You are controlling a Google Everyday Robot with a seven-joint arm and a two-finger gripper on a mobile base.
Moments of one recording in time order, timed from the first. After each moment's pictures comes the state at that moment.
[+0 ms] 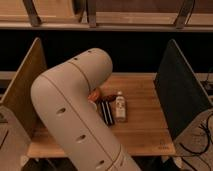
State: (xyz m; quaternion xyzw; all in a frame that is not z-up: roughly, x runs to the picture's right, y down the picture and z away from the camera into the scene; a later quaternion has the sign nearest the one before) arm -0.243 0.155 0.880 -0.40 -0.04 -0.01 0.92
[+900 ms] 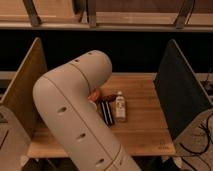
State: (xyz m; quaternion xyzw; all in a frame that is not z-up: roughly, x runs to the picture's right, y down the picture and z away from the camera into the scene) arm -0.249 0.157 0.882 -0.40 -0.05 -0.01 0.91
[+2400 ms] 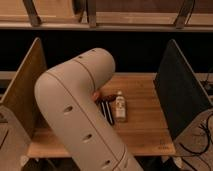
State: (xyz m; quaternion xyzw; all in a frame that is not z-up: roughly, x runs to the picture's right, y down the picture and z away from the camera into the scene) arm -0.261 0.179 0.860 -0.43 -0.08 -0.03 0.90
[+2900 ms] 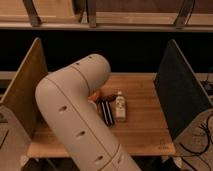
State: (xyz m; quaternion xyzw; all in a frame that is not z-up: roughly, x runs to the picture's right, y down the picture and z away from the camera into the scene) arm -0.264 0.165 0.889 -0.43 -0.07 -0.06 0.90
